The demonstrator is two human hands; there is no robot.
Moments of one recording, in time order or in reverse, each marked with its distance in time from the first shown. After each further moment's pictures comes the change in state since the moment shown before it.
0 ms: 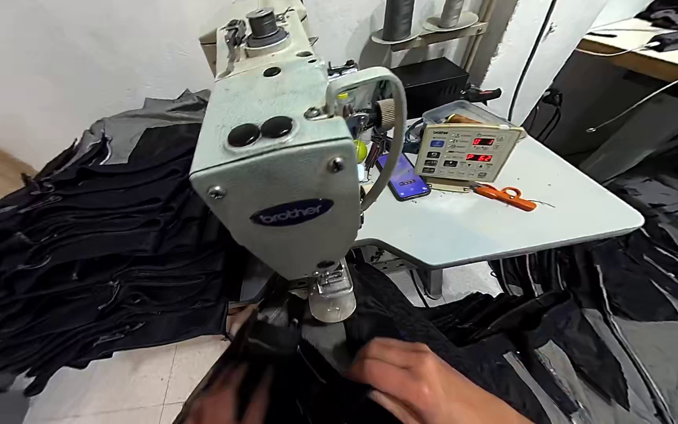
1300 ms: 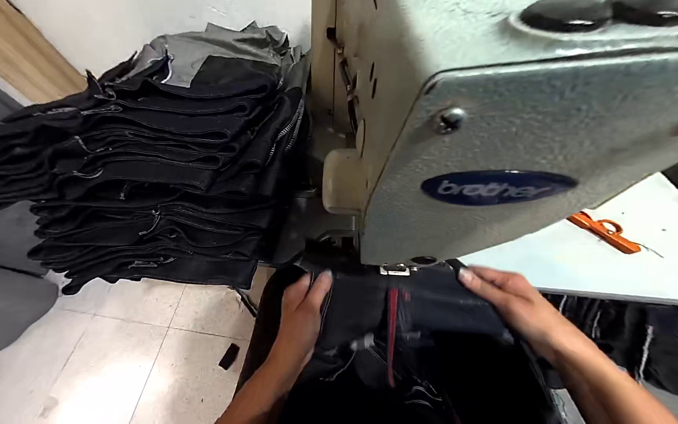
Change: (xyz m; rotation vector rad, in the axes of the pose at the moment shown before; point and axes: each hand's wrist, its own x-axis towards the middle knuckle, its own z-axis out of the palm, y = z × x) left_hand 0.121 0.016 0.045 -1.372 0.255 -0.537; right_hand -0.004 0.097 -0.059 0.237 0.130 1.019
